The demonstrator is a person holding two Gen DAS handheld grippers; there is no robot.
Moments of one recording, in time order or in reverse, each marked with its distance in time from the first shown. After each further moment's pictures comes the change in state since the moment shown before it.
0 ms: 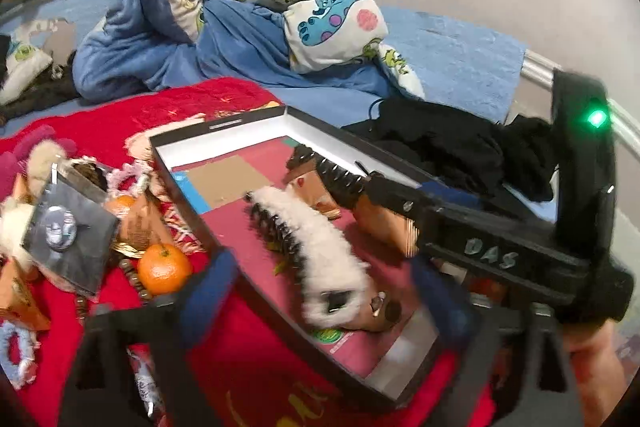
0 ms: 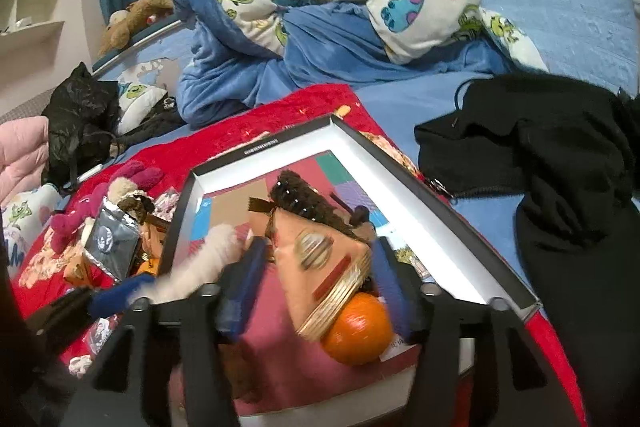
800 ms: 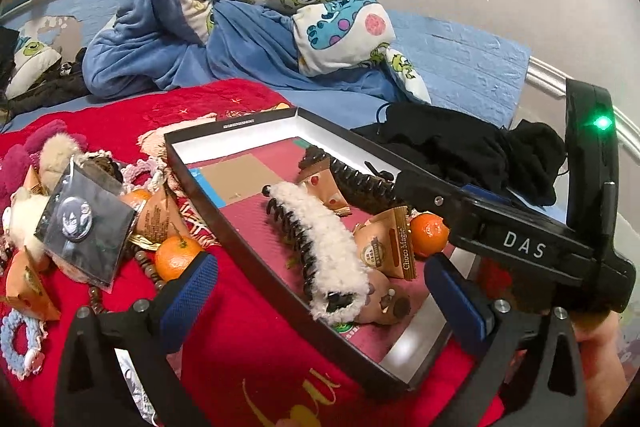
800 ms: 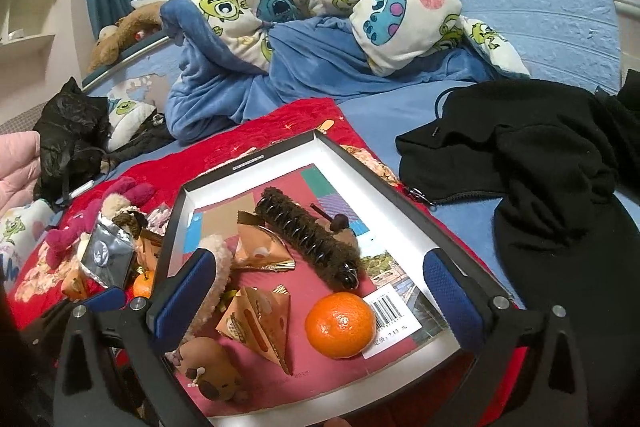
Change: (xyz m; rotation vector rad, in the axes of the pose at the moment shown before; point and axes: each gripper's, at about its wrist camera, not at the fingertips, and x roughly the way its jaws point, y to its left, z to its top) left arm -0.011 0.009 -0.004 -0.036 -0.019 0.002; right arm -0.010 -0.005 -0.001 0.031 -0.042 -0.055
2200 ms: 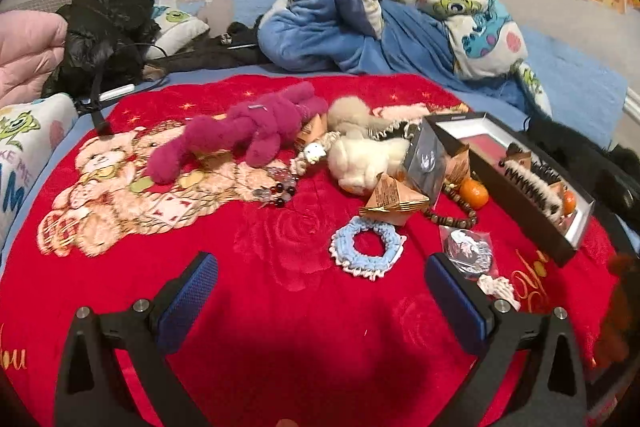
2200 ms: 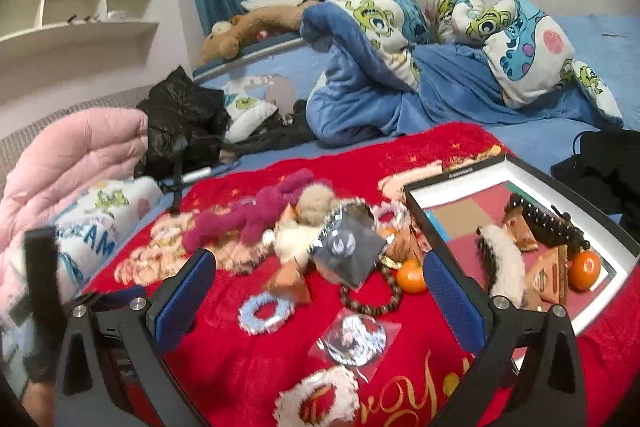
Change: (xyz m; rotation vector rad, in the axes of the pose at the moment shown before) left arm -0.170 0.179 -0.041 -0.131 0.065 0.416; right arm -0.072 0.204 -0.034 -0.132 -0.052 0.304
